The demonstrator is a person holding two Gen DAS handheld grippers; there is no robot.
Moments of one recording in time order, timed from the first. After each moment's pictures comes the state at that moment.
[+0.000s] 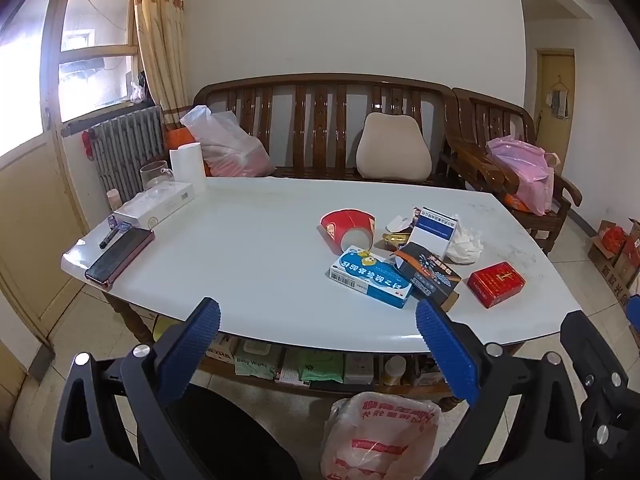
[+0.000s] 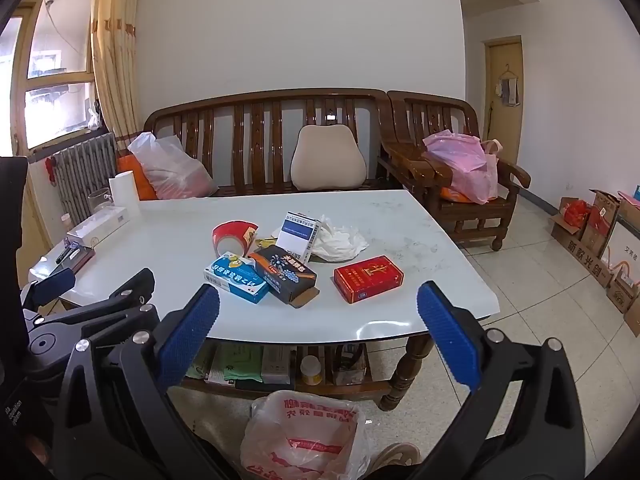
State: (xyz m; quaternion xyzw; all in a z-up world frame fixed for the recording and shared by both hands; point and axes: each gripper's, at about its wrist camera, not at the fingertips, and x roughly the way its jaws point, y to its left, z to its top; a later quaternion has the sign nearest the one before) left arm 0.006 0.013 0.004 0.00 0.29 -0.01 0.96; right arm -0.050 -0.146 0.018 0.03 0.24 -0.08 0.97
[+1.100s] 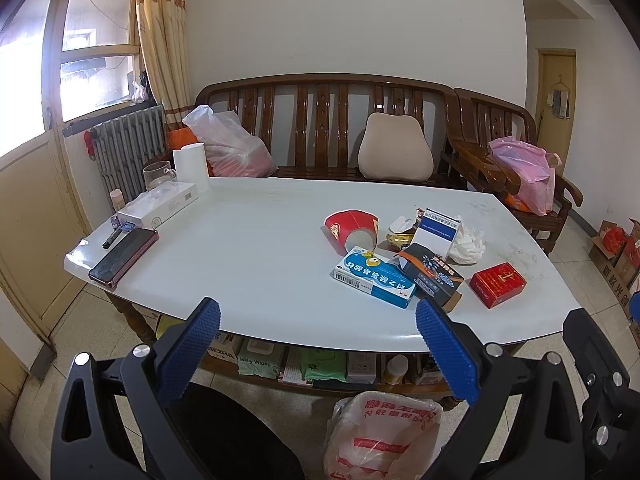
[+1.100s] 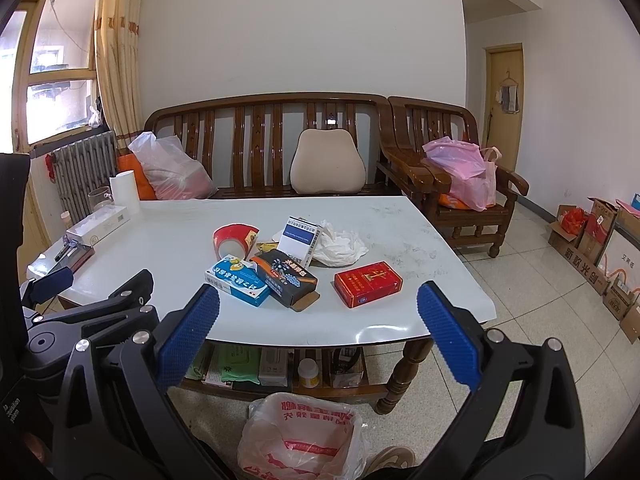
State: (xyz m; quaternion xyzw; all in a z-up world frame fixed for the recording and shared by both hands) left arm 0.001 0.005 0.000 0.01 0.28 0.00 0.96; right arm -0.052 -0.144 0.021 0.02 0.23 -0.08 0.97
